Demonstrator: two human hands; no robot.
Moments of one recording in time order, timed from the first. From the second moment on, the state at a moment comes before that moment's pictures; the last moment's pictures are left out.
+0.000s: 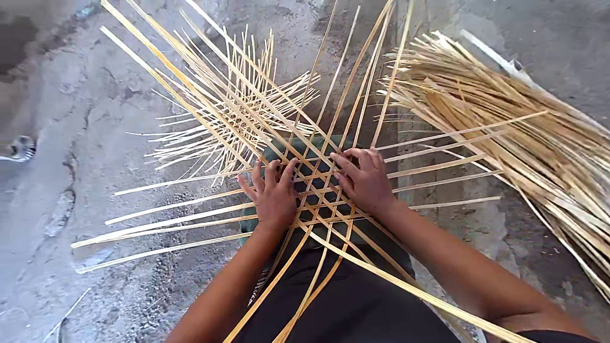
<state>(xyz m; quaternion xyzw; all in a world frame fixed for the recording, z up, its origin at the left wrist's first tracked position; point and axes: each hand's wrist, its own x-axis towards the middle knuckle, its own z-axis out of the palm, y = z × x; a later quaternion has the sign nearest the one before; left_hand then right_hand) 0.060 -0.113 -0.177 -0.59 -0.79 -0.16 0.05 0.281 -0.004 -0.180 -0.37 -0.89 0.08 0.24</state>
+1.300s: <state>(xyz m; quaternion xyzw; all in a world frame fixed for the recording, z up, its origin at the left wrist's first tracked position) 0.062 -0.113 -0.183 -0.60 -0.77 -0.19 0.07 0.271 0.013 -0.179 -0.44 -0.83 0.10 0.32</state>
